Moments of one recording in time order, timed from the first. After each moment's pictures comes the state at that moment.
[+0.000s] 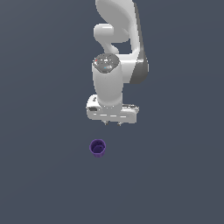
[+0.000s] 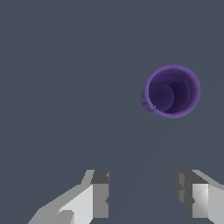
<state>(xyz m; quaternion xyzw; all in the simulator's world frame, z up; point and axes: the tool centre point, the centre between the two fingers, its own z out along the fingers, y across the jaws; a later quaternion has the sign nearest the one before) 0.023 0.004 0.173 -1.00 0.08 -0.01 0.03</state>
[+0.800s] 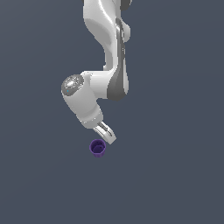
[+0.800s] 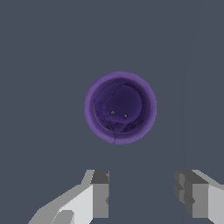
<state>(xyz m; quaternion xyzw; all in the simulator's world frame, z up) 0.047 -0.054 0.130 -0.92 0.38 0.04 0.09</state>
